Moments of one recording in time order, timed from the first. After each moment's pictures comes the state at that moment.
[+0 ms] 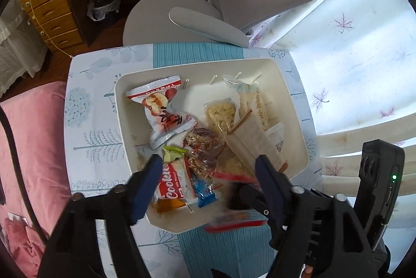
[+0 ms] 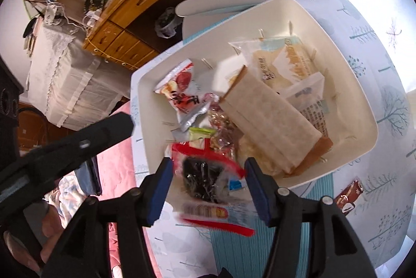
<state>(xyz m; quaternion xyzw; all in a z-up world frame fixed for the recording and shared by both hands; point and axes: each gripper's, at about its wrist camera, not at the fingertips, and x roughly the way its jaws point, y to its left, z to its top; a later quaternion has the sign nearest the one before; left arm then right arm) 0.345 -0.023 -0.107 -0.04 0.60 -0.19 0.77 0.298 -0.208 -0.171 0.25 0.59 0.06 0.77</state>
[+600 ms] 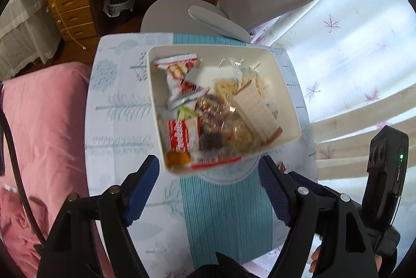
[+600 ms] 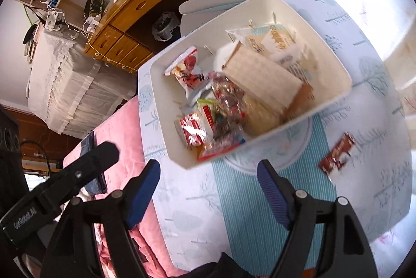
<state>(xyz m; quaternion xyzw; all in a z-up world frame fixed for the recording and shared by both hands) 0.249 0.032 -0.075 -0.07 0.59 -0.17 0.78 0.220 -0.192 -0.130 0.27 0.58 0.03 0.77</state>
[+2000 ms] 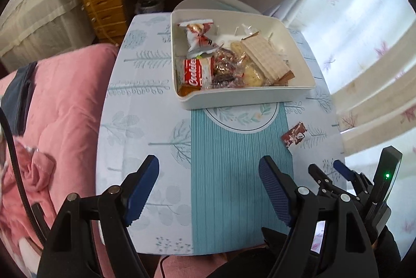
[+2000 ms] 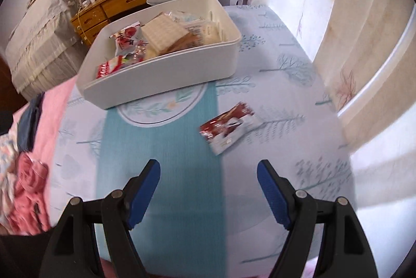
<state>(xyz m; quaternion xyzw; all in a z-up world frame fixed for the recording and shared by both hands) 0.099 0.001 -0.108 -0.03 0.57 -0.08 0.82 0.072 -0.276 -0.208 0.06 0.51 -0.02 0.86</state>
